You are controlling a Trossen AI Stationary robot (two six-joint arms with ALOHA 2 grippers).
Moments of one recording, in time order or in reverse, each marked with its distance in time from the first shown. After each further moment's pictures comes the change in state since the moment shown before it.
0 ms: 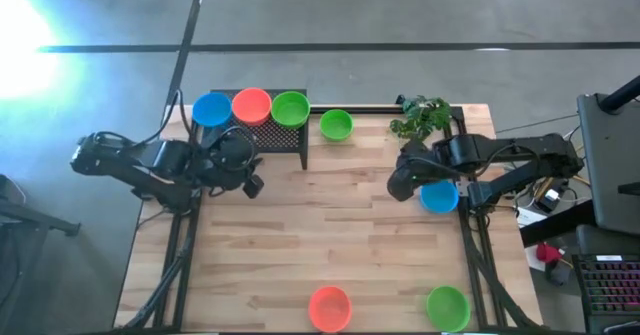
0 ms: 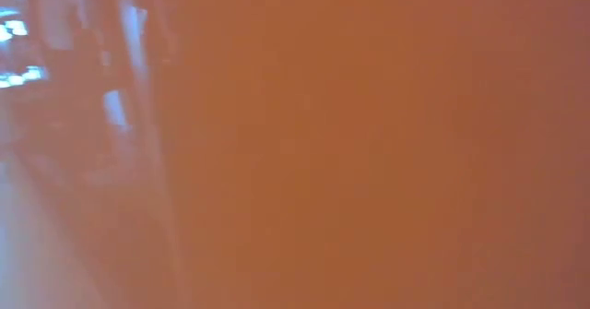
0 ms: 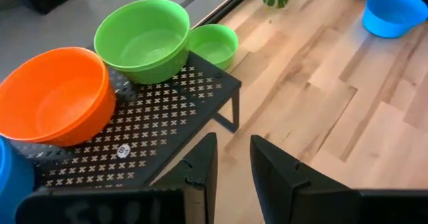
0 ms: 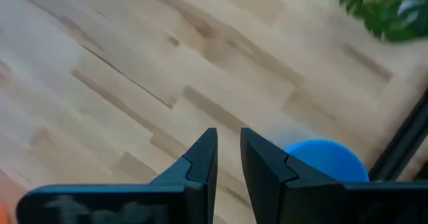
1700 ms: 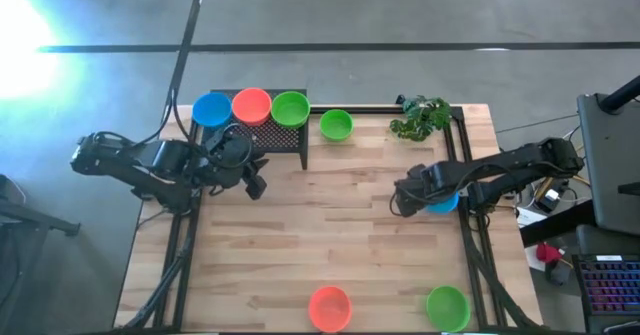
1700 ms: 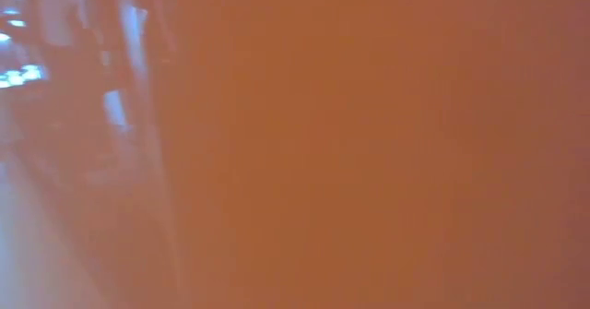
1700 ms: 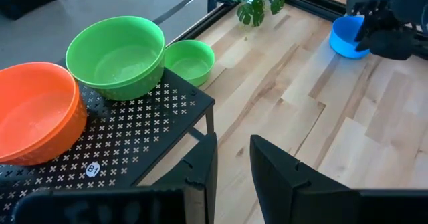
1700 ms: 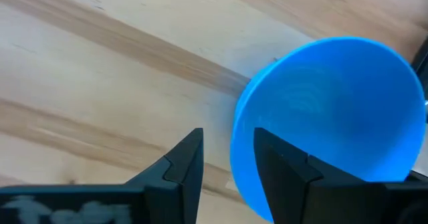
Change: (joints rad) left arm -0.006 -0.002 0.002 0.105 0.035 0.030; right arm -0.001 0.000 -0.557 0.248 -0.145 0.212
